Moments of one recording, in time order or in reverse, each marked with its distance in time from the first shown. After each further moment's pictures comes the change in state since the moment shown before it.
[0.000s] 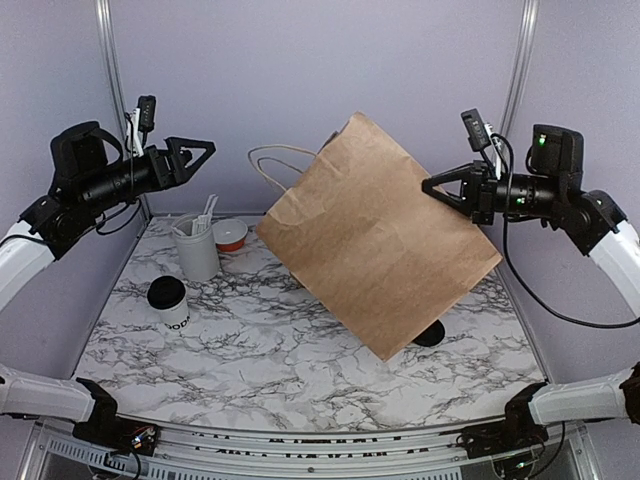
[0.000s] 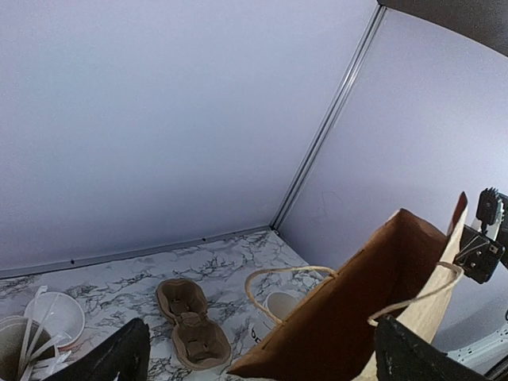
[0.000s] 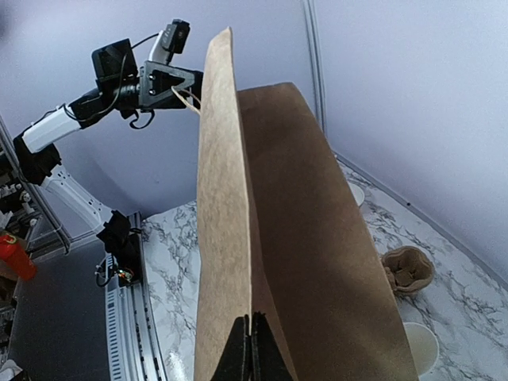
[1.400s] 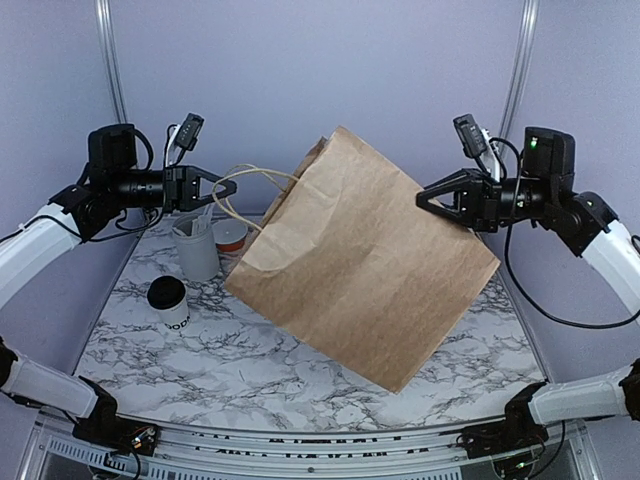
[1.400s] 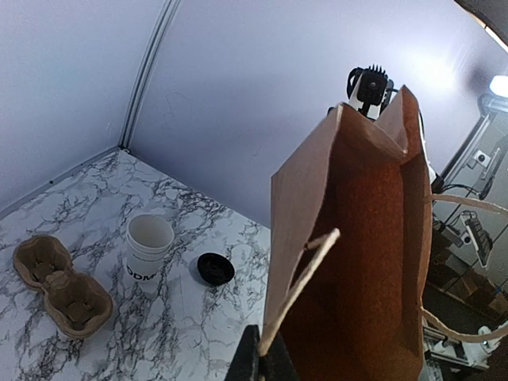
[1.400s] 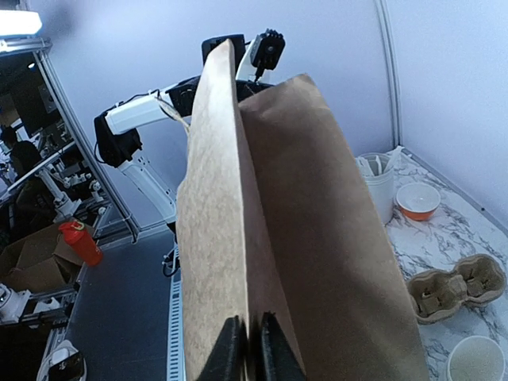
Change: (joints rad) left arm 0.047 0.168 0.056 -0.043 0.685 0.092; right arm 0.017 0.015 -0.028 0.054 -0.260 0.057
